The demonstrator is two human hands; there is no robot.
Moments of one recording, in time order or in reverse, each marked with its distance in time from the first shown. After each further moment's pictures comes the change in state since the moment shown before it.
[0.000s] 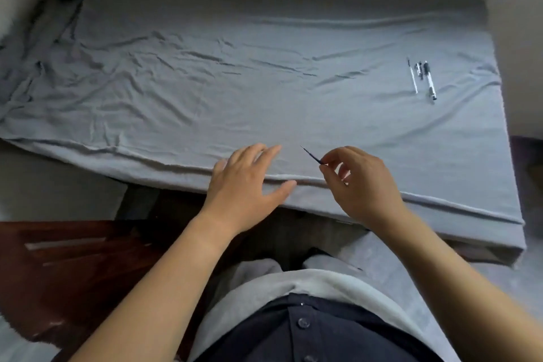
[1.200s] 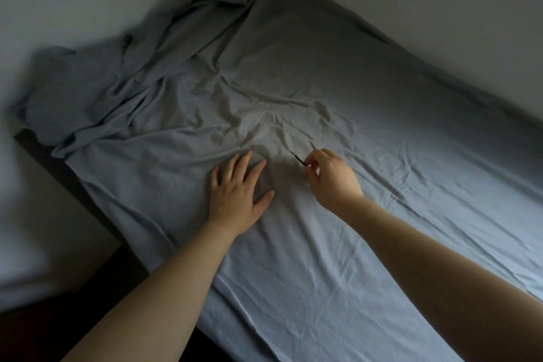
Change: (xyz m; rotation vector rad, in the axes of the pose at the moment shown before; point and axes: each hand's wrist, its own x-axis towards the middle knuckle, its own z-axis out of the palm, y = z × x) left_hand 0.200 -0.439 -0.006 0.049 0.269 -0.468; right_hand 0.398 -0.178 0.360 -0.179 -0.434 -0.319
